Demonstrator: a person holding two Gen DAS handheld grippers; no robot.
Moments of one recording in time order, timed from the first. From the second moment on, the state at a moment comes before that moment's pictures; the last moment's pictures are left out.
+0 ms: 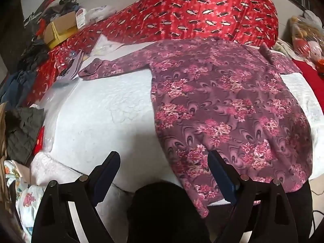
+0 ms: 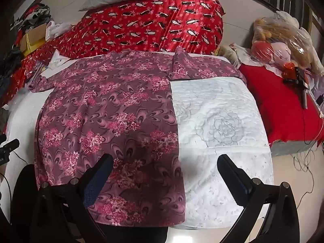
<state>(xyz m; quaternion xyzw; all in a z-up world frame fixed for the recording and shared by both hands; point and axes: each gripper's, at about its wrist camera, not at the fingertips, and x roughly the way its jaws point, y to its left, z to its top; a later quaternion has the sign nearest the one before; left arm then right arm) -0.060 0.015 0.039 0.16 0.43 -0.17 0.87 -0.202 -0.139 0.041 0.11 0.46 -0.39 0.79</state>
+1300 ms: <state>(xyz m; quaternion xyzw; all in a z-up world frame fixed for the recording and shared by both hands) -0.080 0.006 0.041 0.16 0.43 -0.20 0.87 -0.223 -0.125 0.049 0.11 0.46 -0.41 0.78</state>
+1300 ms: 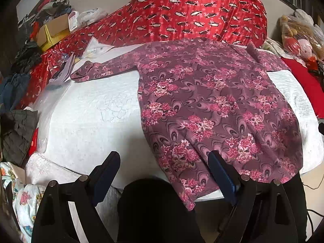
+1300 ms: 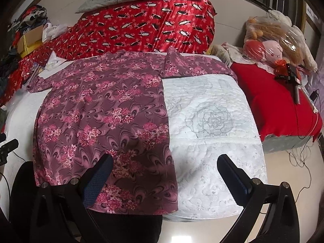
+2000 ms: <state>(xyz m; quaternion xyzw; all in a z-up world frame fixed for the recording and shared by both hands) -0.076 0.004 0.039 0.16 0.44 -0.20 0.86 -0.218 -0.117 0.050 0.11 0.45 -0.38 0.80</state>
